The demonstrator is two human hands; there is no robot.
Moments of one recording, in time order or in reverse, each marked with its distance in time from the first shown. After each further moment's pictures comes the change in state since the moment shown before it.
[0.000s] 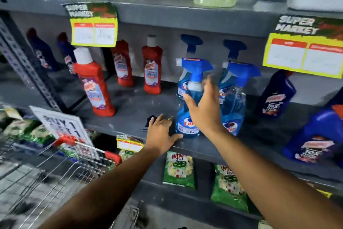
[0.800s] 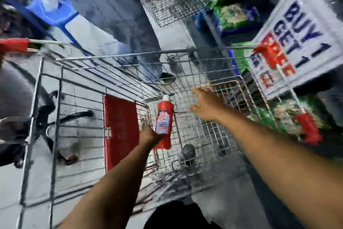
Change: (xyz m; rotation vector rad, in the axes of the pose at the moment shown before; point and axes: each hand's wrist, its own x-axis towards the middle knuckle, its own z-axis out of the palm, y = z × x) left_hand -0.447 -0.320 -0.033 -0.465 0.121 -1.850; right_hand -0.293 -0.135 0.424 -0.231 -1.673 -0.481
